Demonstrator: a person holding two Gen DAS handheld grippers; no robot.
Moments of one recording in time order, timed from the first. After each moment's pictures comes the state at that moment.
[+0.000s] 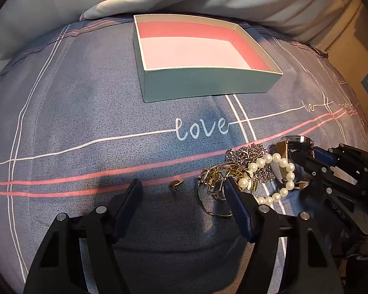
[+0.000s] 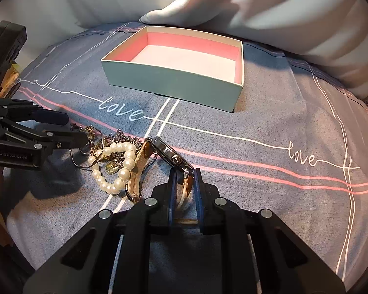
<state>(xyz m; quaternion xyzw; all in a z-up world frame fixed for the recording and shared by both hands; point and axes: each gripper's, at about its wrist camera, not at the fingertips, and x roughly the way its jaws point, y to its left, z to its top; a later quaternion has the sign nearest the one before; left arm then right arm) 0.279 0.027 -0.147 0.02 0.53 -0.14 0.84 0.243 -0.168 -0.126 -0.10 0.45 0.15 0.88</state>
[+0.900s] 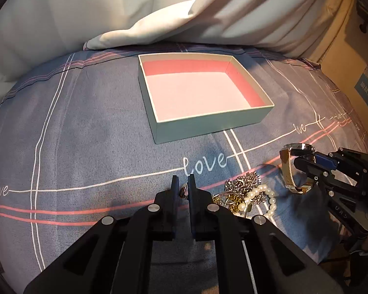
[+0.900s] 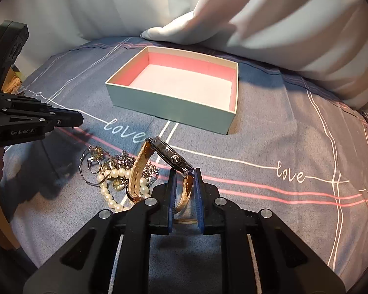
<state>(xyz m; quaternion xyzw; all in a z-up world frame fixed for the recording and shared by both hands) 0.287 0.039 -0.098 0.02 0.46 -0.15 0.87 0.244 -0.167 -0.084 -0.10 0.40 0.15 0.90</state>
